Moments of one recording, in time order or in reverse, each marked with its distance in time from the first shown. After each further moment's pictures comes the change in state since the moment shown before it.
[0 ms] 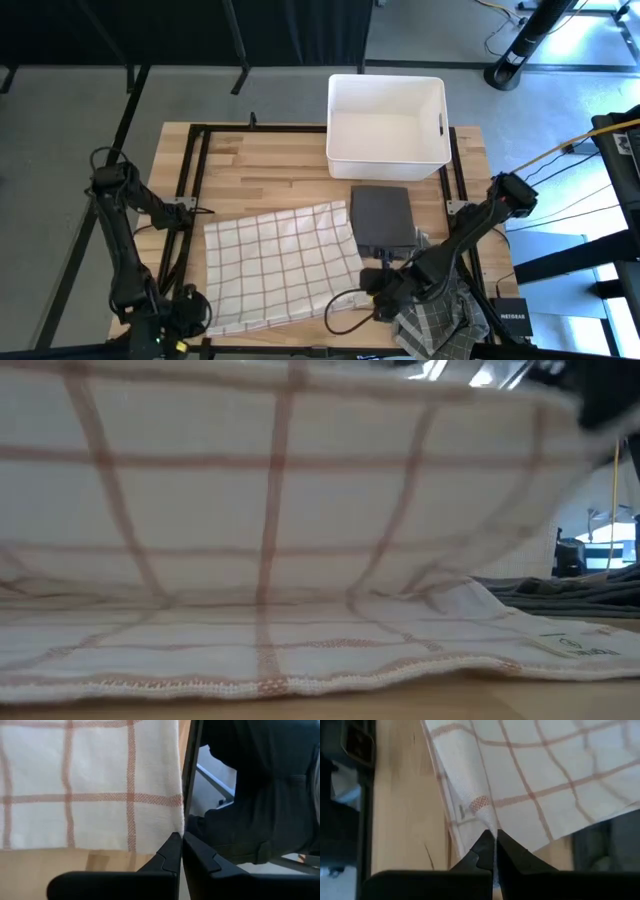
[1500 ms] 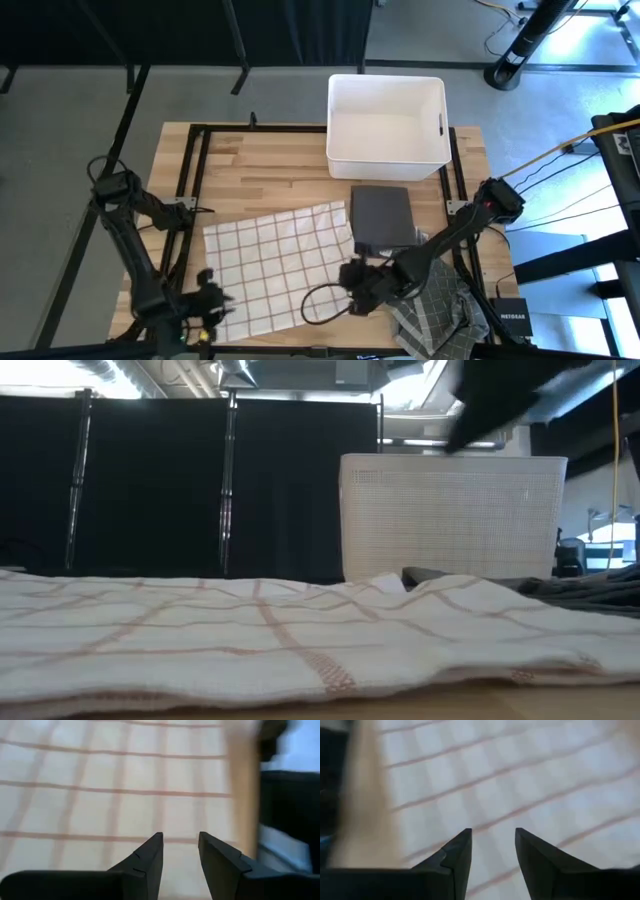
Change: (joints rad) left arm 0.102 0.097 -0.022 -0.071 -0.361 0.067; right arm -0.086 0.117 0.064 0.164 0.162 -0.130
